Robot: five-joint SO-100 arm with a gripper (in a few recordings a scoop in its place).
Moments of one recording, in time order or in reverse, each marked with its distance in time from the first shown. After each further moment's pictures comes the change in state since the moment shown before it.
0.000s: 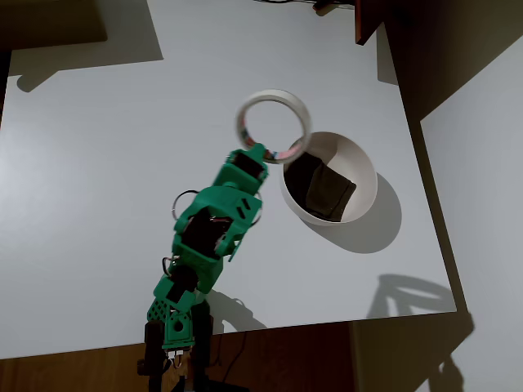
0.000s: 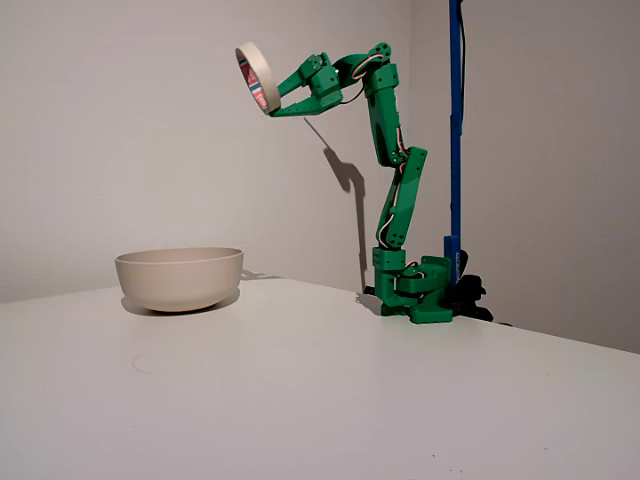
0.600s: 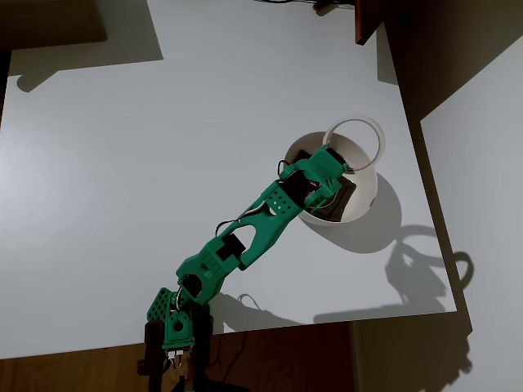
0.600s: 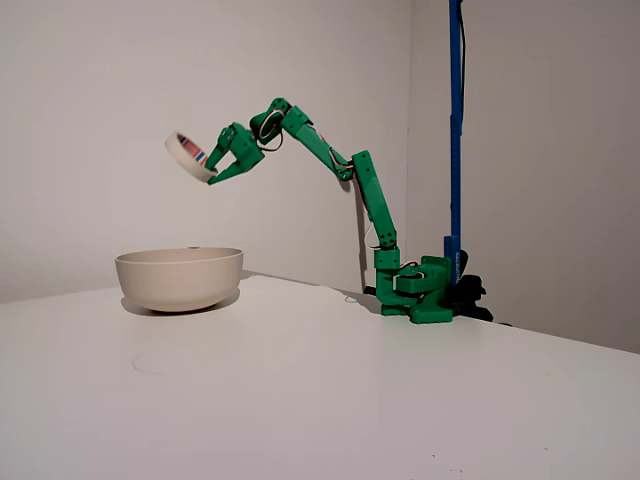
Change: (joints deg) arm 15.8 -33.9 0.1 -19.0 -8.7
